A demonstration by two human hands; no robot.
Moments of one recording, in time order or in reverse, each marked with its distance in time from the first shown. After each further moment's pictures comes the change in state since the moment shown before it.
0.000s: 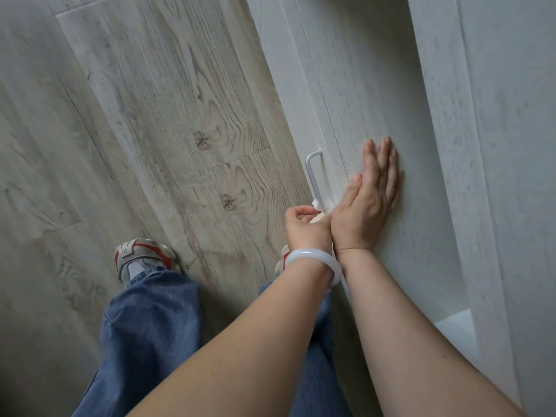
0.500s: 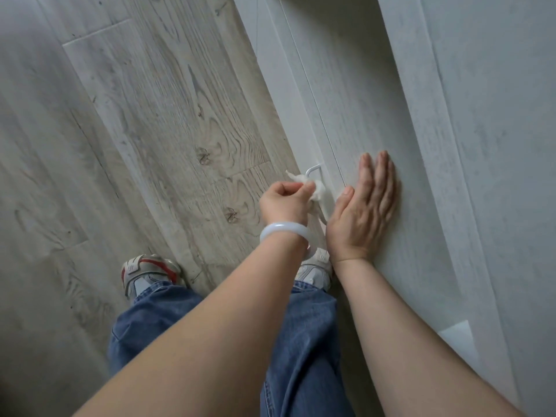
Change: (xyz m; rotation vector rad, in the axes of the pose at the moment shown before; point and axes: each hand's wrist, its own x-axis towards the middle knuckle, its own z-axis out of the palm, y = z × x) left_hand 0.031 0.058 -0.004 0.118 0.005 0.162; right_hand -0.002 0.002 0.009 -0.239 -0.003 -0.008
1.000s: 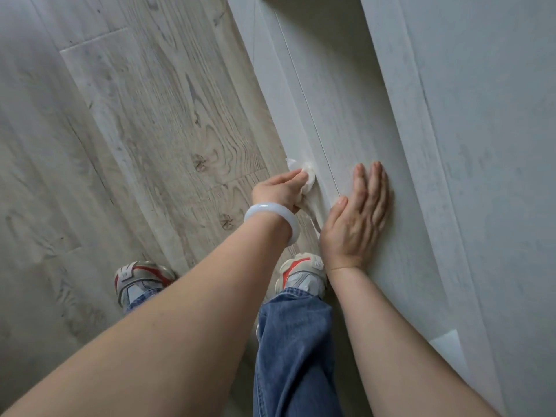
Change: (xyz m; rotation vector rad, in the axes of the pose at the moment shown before) left_hand 0.008 0.039 0.001 0.002 -0.175 -0.139; right_hand -0.001 -0.001 0.000 -0.066 -0.005 0.009
